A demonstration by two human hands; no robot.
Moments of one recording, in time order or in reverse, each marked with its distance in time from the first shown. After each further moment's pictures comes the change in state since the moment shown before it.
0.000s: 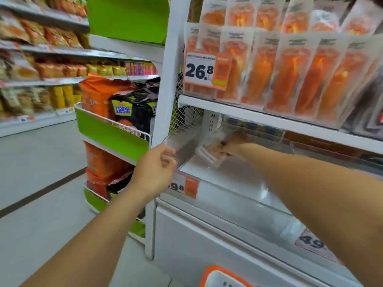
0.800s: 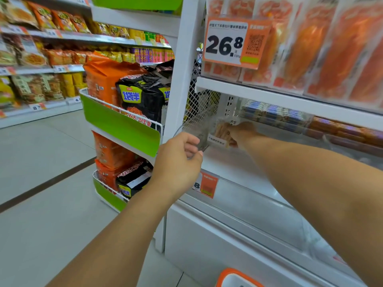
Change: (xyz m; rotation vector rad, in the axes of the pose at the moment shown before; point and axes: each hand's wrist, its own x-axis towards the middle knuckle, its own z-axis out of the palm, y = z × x) left_hand 0.008 0.003 0.013 -0.049 0.038 0.031; right_hand 0.038 -0.025 0.049 0.439 0.120 0.221
